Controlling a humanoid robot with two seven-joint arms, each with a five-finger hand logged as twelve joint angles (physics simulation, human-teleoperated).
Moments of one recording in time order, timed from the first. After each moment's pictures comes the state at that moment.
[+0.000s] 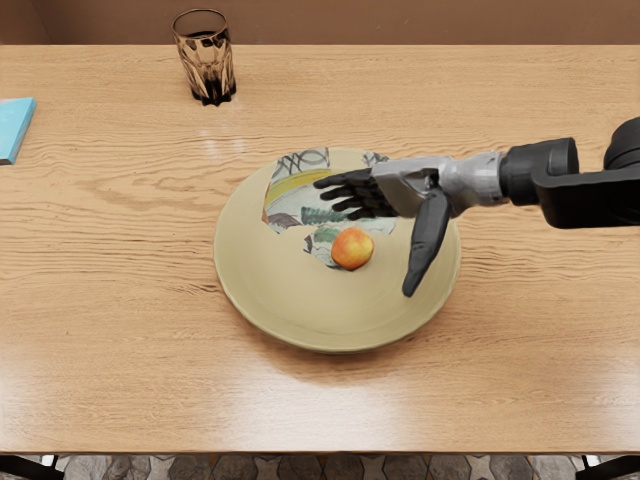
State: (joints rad) left arm -0.04 0.00 -0.14 -0.16 -0.10 -0.10 0.12; right arm 0.95 -0.63 0.67 1.44 -0.39 0.60 -0.52
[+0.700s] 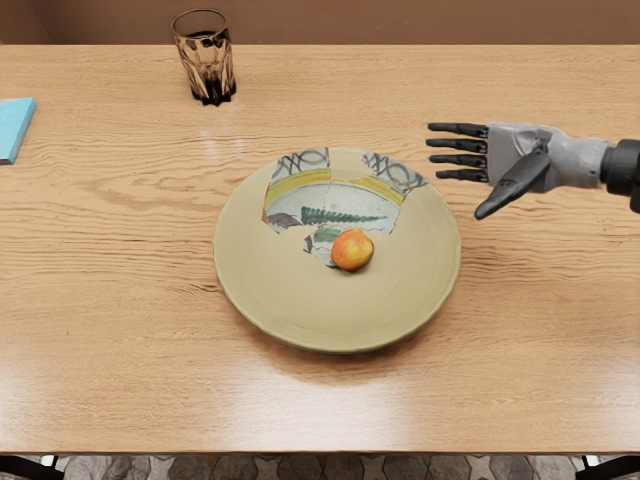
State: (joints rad) left arm -0.04 0.00 -0.14 -0.16 -0.10 -0.10 0.12; right arm 0.78 -0.68 0.86 1.11 -0.13 0.61 -0.53
